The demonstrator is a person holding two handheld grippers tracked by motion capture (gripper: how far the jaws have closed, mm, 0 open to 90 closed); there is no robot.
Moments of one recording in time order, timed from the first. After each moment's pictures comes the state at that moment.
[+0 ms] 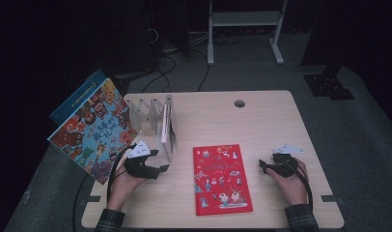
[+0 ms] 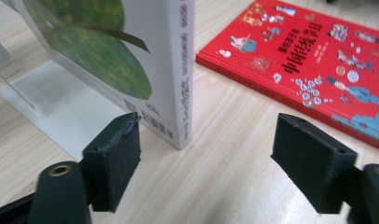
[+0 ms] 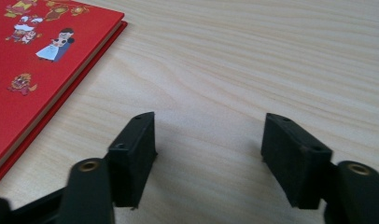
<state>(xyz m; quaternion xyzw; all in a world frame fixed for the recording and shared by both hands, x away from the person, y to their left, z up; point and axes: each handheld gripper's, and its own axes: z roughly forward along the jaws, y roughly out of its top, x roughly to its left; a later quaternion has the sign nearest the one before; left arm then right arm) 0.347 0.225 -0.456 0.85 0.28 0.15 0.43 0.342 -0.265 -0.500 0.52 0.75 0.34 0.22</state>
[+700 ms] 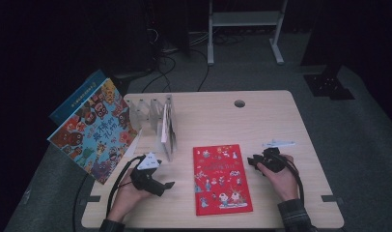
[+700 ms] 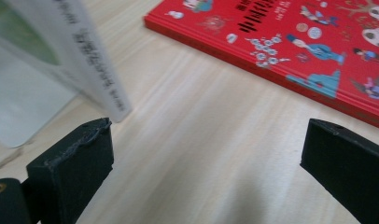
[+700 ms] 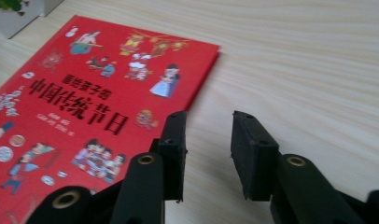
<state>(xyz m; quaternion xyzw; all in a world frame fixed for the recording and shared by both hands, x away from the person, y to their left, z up) 0.320 0.202 -0.470 0.87 0.25 0.12 0.40 0.349 -0.227 -0.476 0.50 0.77 0.39 0.12</state>
